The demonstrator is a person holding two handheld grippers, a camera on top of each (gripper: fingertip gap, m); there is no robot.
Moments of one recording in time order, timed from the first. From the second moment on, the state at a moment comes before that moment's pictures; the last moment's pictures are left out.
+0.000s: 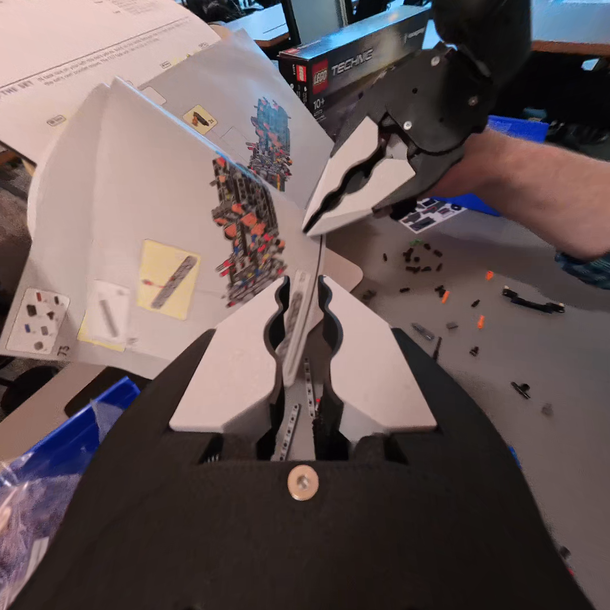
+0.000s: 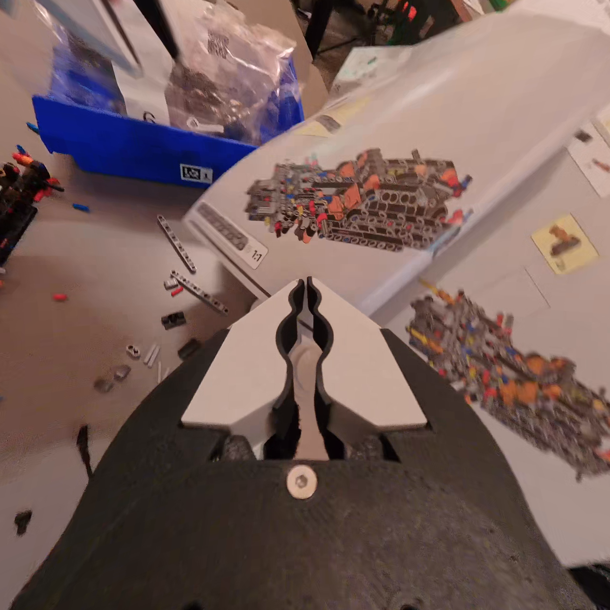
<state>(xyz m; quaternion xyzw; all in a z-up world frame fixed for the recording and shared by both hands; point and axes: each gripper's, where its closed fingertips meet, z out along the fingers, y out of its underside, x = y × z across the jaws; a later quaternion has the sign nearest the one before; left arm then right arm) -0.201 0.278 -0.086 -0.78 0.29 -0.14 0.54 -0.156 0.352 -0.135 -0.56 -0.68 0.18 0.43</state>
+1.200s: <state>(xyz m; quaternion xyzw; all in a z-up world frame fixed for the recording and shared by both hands) -0.263 0.377 -0.132 -0.84 0.19 -0.11 0.50 -0.222 0.317 -0.185 -0.31 -0.82 -0.09 0.47</state>
